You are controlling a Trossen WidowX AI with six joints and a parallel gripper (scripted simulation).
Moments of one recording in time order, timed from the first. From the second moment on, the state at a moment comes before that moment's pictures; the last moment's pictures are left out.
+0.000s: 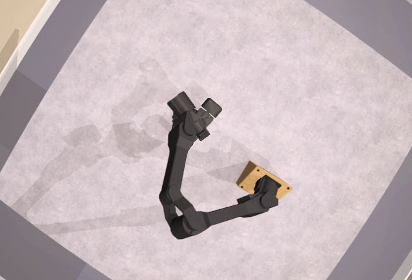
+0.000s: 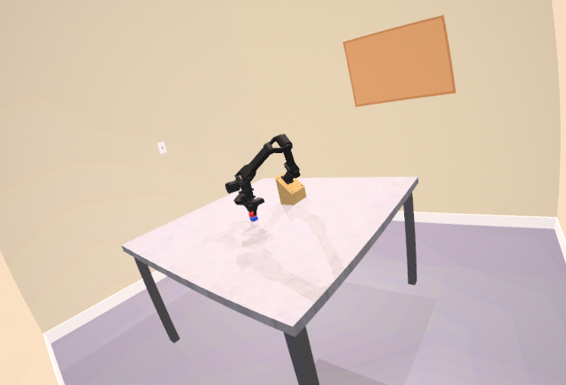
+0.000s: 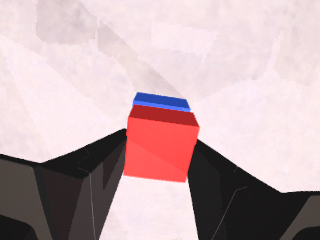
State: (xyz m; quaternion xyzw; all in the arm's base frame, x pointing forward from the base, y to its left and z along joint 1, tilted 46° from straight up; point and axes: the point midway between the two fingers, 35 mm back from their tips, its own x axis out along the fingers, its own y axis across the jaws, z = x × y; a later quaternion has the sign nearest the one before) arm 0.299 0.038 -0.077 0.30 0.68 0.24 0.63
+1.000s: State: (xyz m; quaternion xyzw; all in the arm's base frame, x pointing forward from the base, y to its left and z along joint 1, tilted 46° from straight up) arm 0.300 0.041 -0.080 0.30 0.68 0.24 0.63
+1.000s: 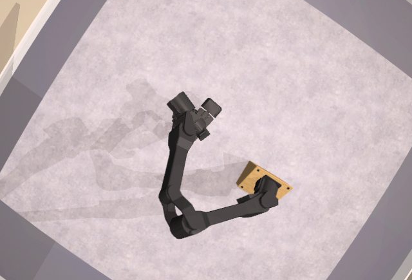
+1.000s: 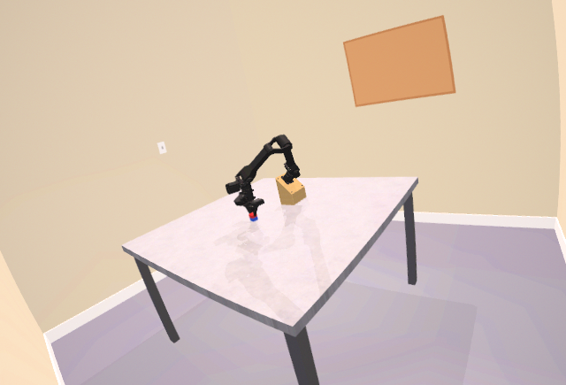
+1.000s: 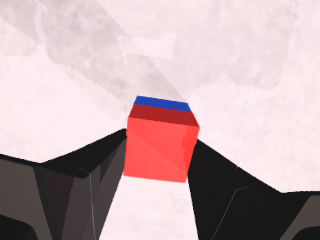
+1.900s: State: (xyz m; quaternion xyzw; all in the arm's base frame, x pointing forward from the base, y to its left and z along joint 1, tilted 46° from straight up) arm 0.309 -0.030 -0.016 0.30 0.67 0.24 0.63
